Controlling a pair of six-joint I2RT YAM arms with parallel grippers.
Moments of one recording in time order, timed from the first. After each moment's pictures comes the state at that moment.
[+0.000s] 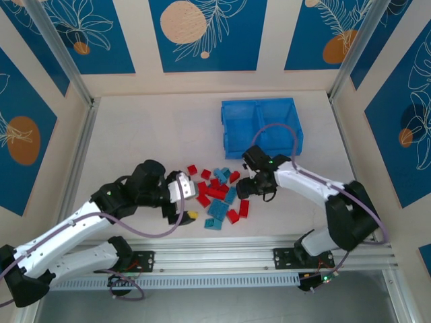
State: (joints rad) left arm -0.85 0.88 0.85 -0.71 0.33 0.45; right arm 0.59 1.49 0.92 -0.80 -0.02 0.30
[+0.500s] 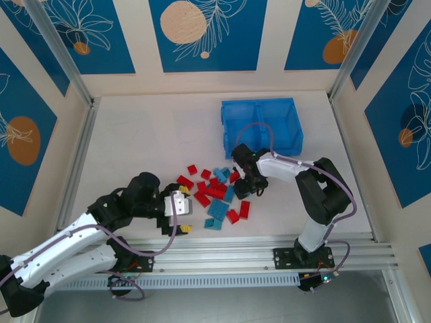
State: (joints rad) left arm -0.85 0.75 0.69 -0.65 0.38 0.57; right arm 0.60 1.74 1.03 -0.80 0.02 0.12
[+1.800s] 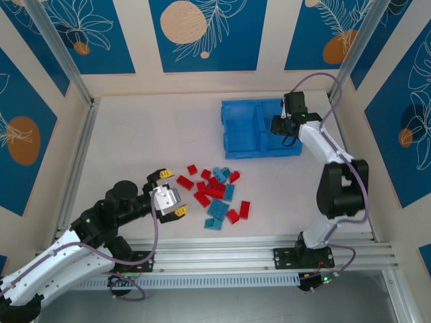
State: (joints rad) left arm -0.85 0.53 0.62 -0.47 0.07 0.53; right arm 0.11 1.76 1.40 -0.60 0.02 0.23
